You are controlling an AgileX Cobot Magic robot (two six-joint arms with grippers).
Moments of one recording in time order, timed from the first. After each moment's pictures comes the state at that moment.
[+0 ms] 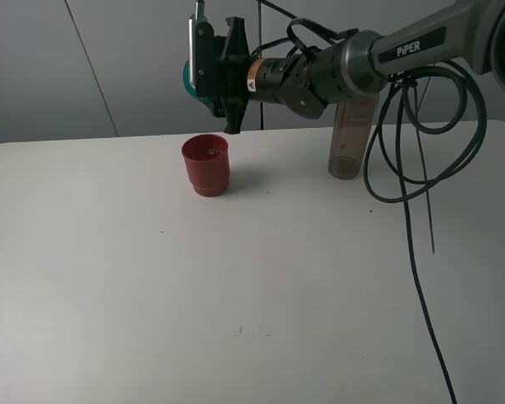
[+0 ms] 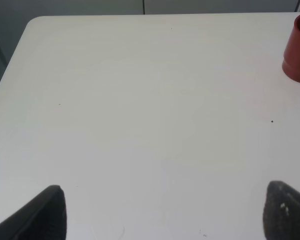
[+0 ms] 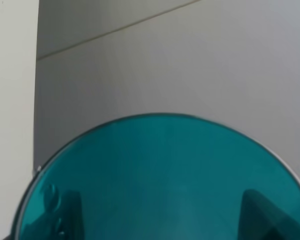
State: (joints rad) left arm 0.03 -0.01 -0.51 0.00 1.09 -0.02; right arm 0.55 2.27 -1.59 -0.56 -0.35 -0.67
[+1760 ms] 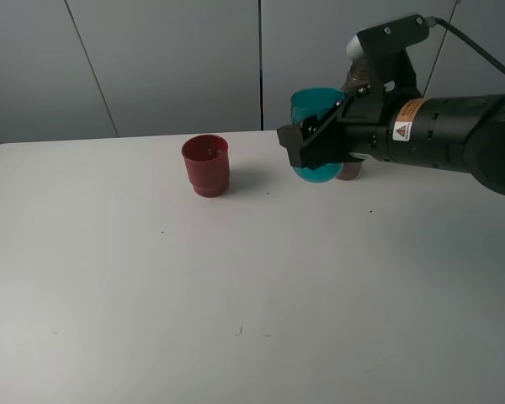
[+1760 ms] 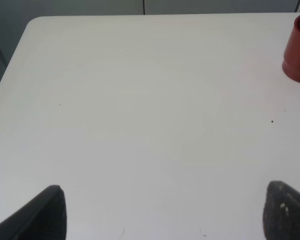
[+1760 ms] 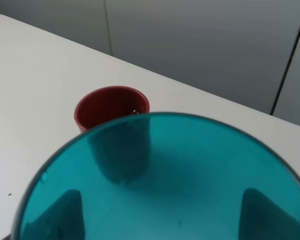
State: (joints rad) left arm 0.03 -0.01 -0.51 0.00 1.09 -0.02; right arm 0.53 1.49 -0.61 -0.23 -0.36 0.23
